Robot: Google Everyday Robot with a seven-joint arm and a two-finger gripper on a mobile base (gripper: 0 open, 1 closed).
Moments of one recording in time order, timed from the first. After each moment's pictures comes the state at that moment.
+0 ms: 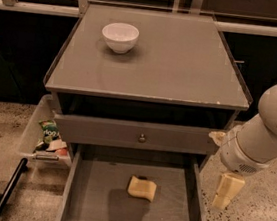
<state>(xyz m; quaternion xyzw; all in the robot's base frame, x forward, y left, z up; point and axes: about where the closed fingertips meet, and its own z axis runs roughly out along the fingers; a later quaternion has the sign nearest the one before) 0.418 -0.214 0.756 -0.64 0.76 0.03 0.12</state>
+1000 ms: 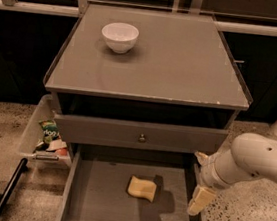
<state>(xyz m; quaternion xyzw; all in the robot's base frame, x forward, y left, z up) 0.462 -0.218 0.599 -0.61 0.77 0.07 0.17</state>
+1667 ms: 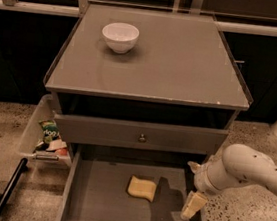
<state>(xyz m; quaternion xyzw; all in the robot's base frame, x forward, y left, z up) 0.470 -0.215 0.525 -0.60 0.77 0.12 0.17</state>
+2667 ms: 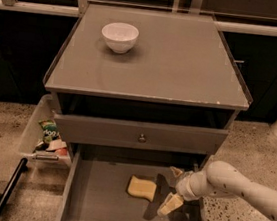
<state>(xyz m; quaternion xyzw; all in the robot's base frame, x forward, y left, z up) 0.506 -0.161 0.430 -0.55 0.77 0.20 0.26</state>
